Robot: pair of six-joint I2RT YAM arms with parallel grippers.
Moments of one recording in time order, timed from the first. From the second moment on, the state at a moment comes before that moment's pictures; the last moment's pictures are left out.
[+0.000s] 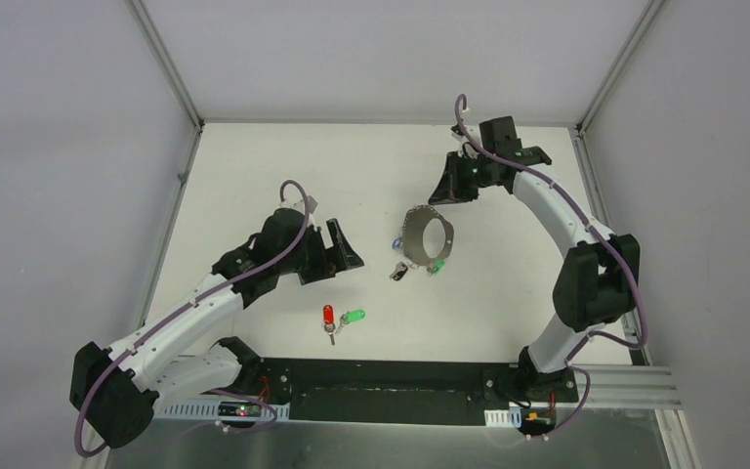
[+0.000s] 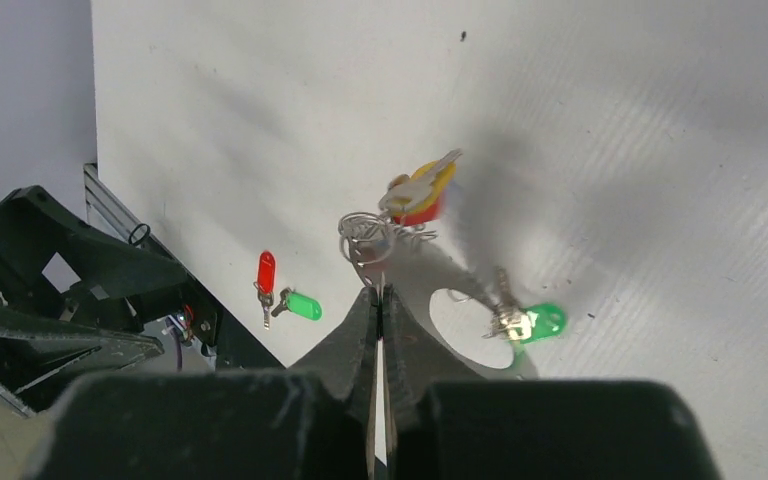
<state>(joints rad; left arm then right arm) -0.64 0.97 0.72 -0.37 0.14 -0.85 0.29 1.71 1.46 -0.72 -0.59 0.28</state>
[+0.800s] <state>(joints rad) -0.64 0.89 0.85 -0.32 0.20 -0.58 0.33 1.21 1.08 -0.27 -0.63 0.12</state>
